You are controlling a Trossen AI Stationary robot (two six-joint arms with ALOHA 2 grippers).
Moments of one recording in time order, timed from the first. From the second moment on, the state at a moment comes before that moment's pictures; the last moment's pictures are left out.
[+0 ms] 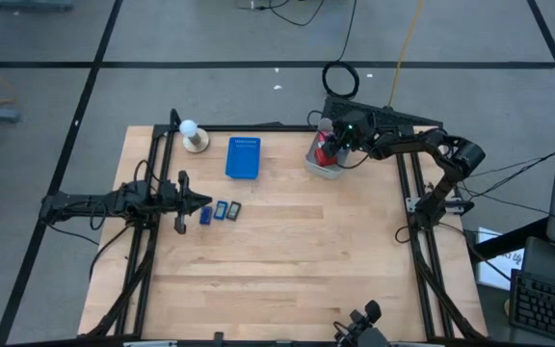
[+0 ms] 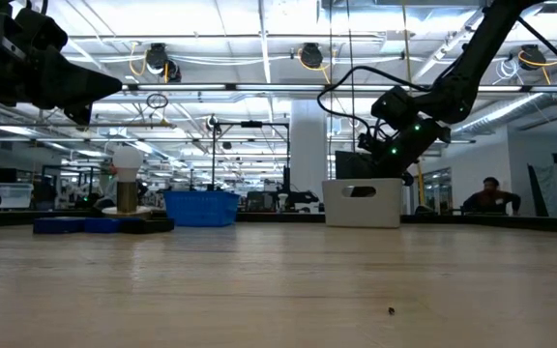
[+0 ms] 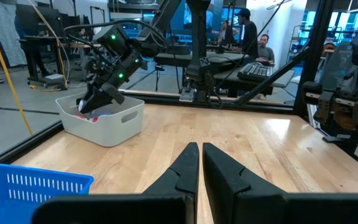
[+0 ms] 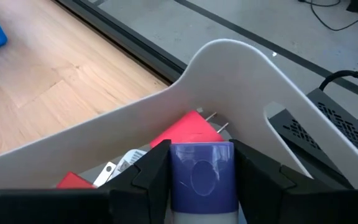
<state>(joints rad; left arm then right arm) 0.00 0.05 0.02 0.06 -0.05 -0.05 -0.80 1.68 0.74 0.32 -0.01 0.04</state>
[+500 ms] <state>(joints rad) 0.00 0.05 0.02 0.06 -0.05 -0.05 -0.80 1.68 0.74 0.32 -0.01 0.04</state>
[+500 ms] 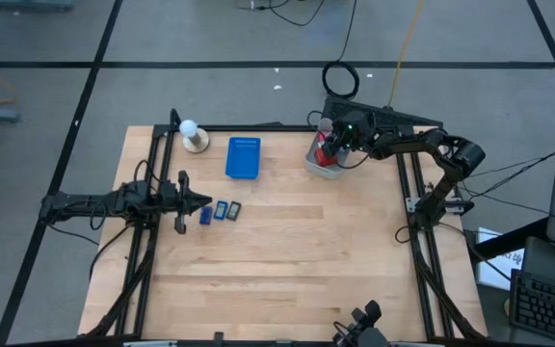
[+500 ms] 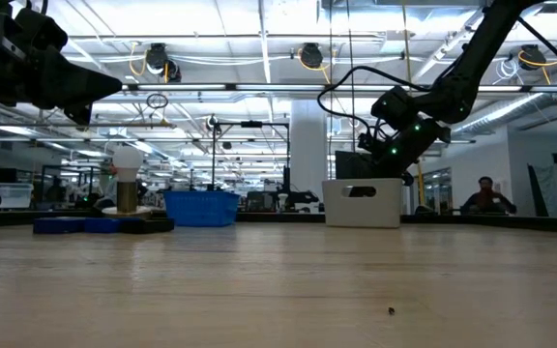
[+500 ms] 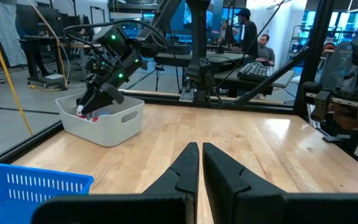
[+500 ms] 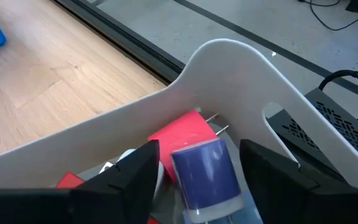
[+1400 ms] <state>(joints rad) 0.00 0.05 0.02 0.06 -0.05 -0.05 -0.72 1.56 0.74 0.34 0.00 -0.01</state>
